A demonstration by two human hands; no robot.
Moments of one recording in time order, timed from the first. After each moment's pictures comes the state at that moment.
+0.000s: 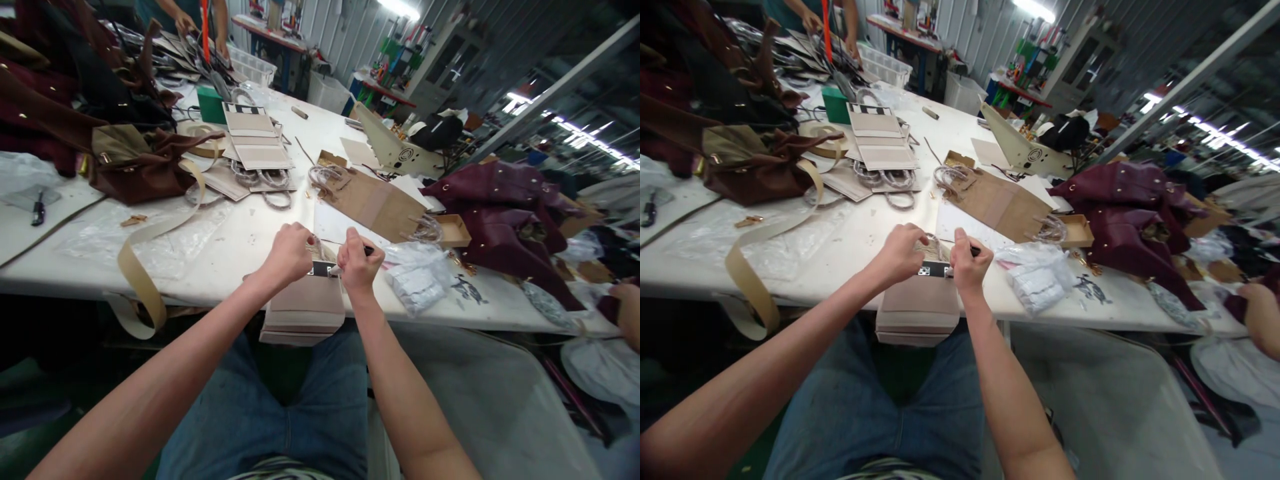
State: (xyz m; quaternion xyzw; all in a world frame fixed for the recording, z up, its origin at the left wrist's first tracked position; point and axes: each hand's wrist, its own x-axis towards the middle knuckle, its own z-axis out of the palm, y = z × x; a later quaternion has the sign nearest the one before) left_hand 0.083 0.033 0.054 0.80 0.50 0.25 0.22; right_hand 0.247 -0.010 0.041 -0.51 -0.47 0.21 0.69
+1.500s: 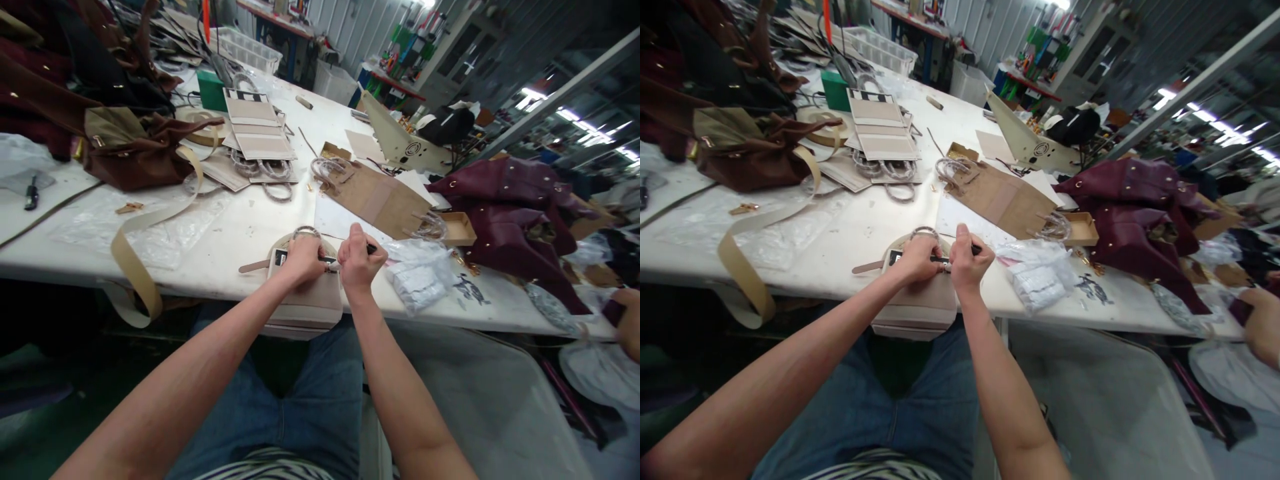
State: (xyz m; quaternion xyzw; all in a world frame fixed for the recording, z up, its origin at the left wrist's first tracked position) left_hand 0.132 0.027 0.024 0.78 0.52 0.17 0.30; right_hand 0.244 -0.018 0.043 -0.52 -0.46 0.19 0.69
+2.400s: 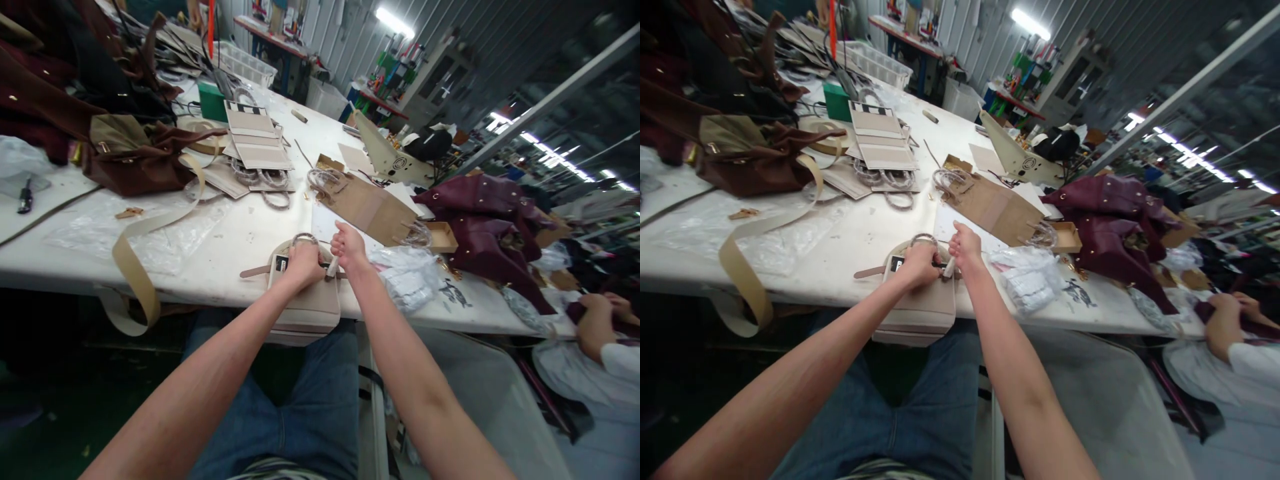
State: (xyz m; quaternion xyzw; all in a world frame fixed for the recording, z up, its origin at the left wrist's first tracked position) left_hand 0.134 0.027 0.018 0.78 0.52 0.17 0.31; right_hand 0.272 0.049 0.055 -0.59 -0.27 0.50 0.56
